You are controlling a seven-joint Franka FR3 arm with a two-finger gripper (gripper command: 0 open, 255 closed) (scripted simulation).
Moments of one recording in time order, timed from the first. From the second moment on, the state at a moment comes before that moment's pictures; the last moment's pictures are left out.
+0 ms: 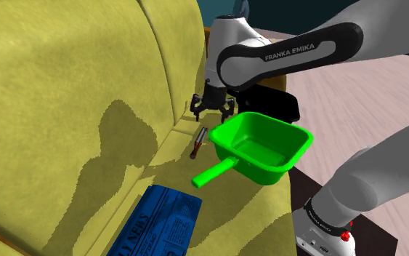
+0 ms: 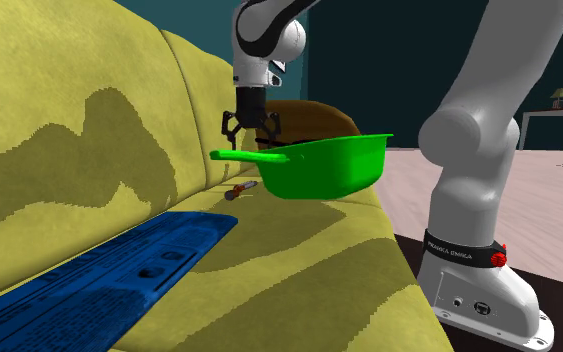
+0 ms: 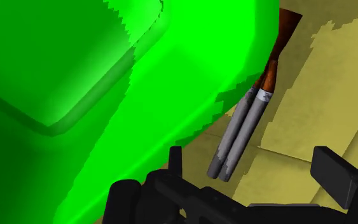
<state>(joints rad) -0.12 -0.25 0.45 -2.30 0.07 2.11 0.98</state>
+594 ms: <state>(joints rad) -0.09 -0.04 0.46 -2.33 0.16 2.29 1.08</state>
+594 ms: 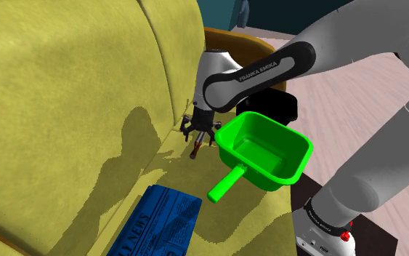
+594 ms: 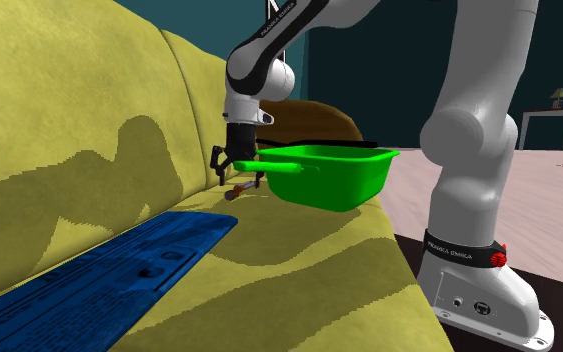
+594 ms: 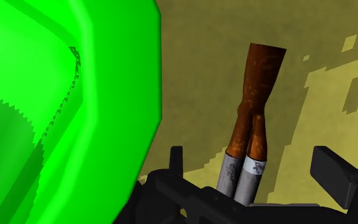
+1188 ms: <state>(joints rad) -0.09 -0.04 0.46 -2.34 0.16 2.30 1.08</state>
